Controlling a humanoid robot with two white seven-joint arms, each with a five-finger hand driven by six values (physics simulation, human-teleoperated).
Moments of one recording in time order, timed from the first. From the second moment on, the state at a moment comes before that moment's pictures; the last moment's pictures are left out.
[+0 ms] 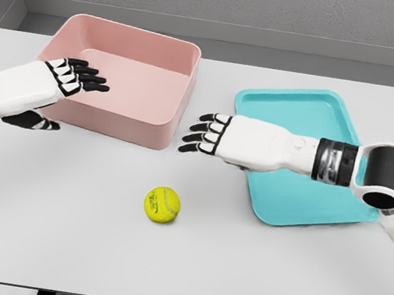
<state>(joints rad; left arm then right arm) -0.30 0.98 -0.38 -1.67 -0.40 -0.61 -0.14 -0.56 -0.62 0.56 -1.75 0.53 -0.61 0.55</state>
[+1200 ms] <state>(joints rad) -0.46 0.82 -0.74 -1.74 -0.50 -0.61 -0.23 -0.07 -0.50 -0.20 -1.74 0.24 -0.61 0.55</state>
